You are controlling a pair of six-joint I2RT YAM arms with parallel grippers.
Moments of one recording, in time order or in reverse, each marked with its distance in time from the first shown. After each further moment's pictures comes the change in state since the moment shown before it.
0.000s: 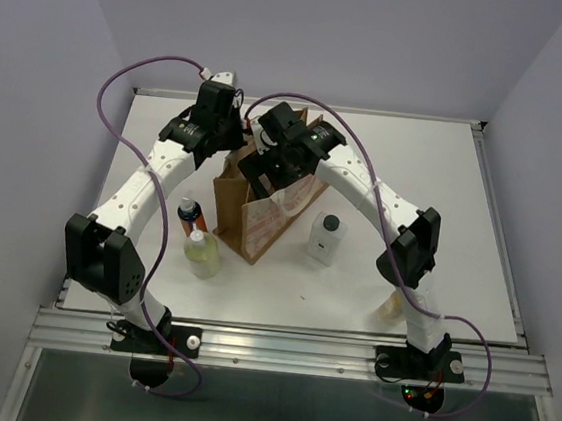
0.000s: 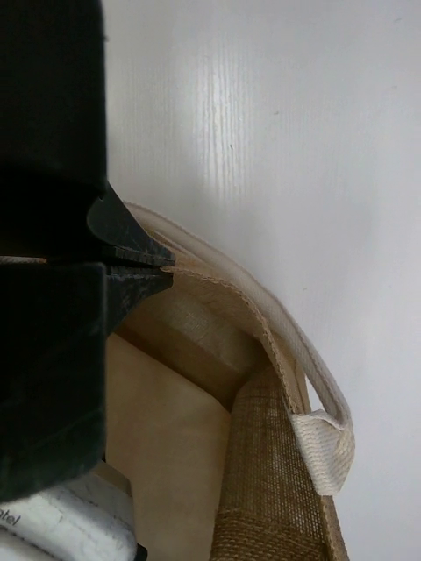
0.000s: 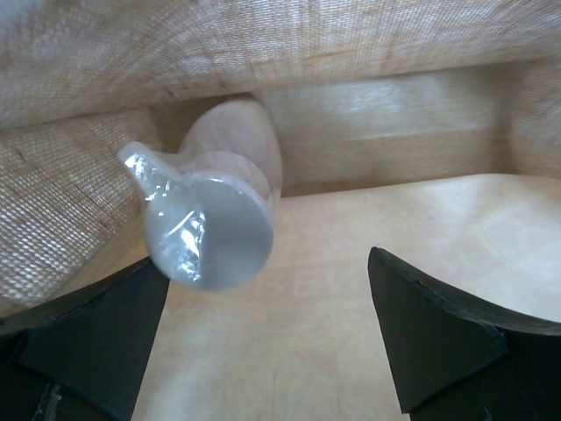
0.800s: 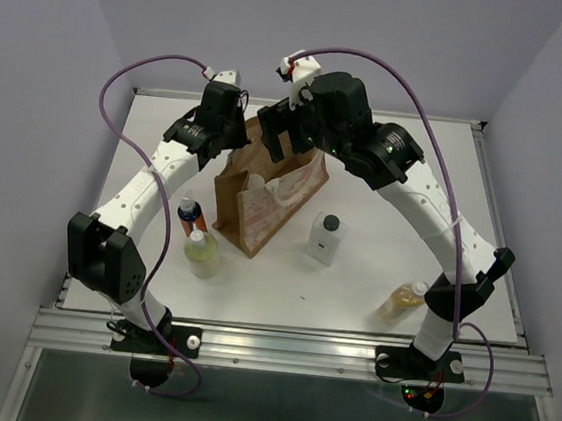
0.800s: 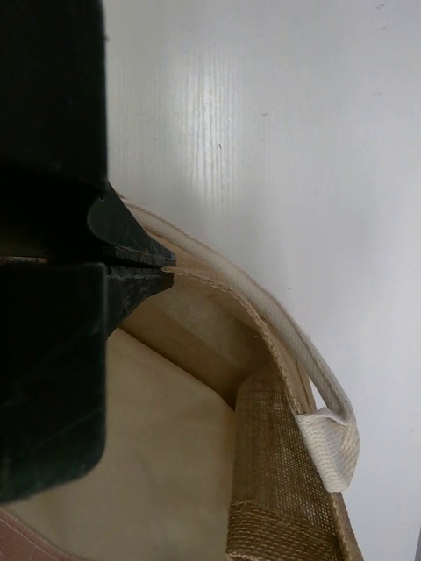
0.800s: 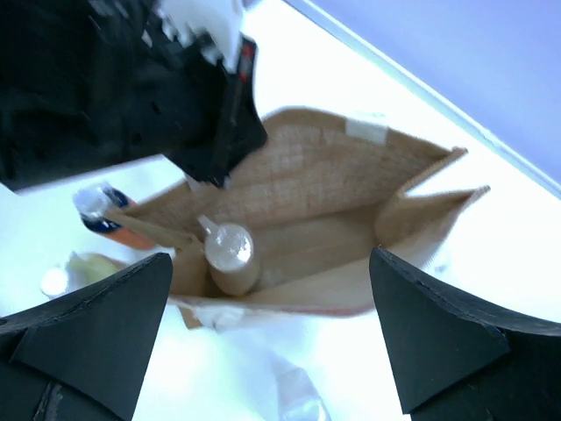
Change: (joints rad) left arm -0.029 0.001 0.000 0.037 -0.035 -0.015; right arm 0.052 -0.356 -0.012 0.290 0.246 0.014
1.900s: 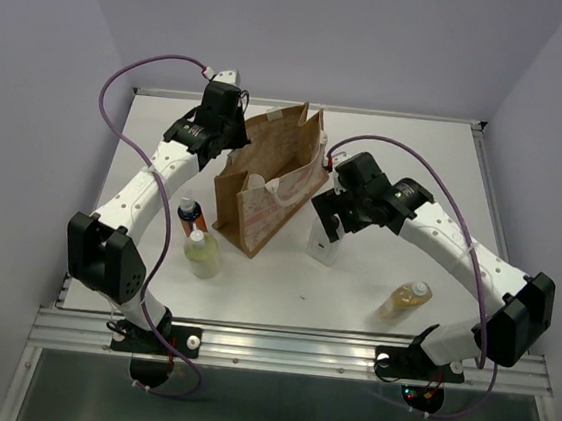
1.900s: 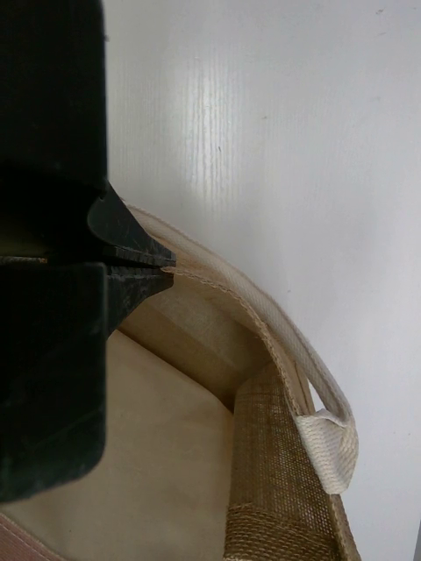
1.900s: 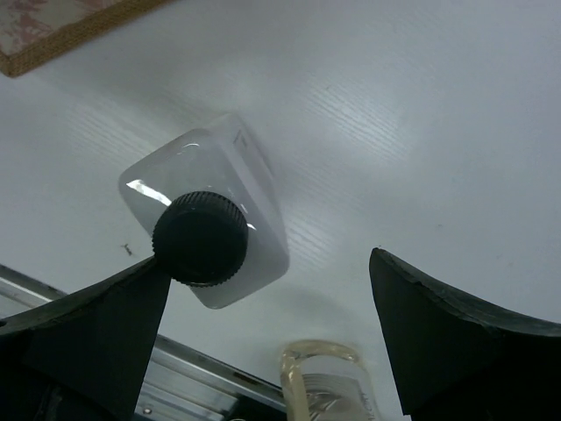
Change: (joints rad) left arm 0.000 0.000 0.000 0.000 -0.015 0.000; right arm -0.122 -0.401 -0.918 -0.110 0.024 0.113
